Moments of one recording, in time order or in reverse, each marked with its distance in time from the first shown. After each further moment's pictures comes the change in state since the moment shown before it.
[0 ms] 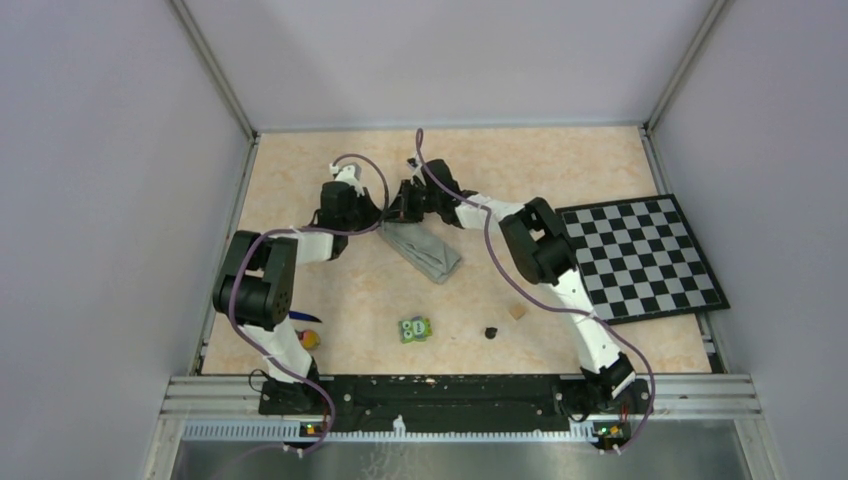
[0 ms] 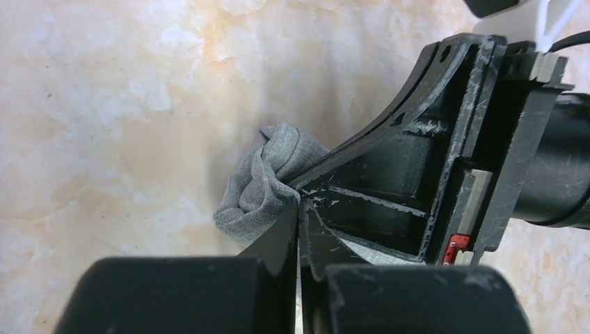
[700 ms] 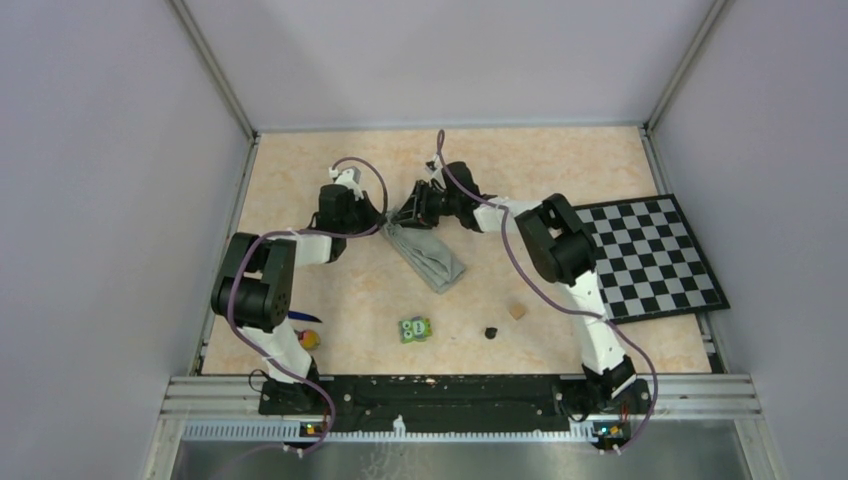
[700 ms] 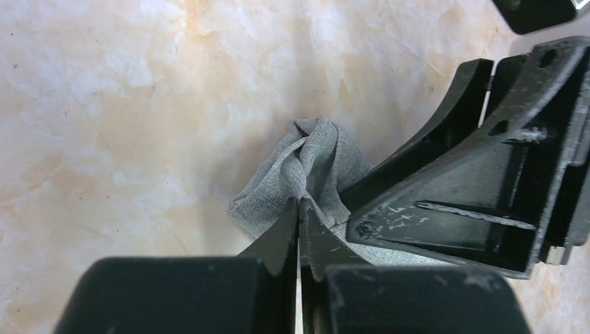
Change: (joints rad) left arm 0.013 -0.013 -0.027 0.003 0.058 -0.032; right arm -0.053 -0.138 -0.249 0.133 -0.094 0.120
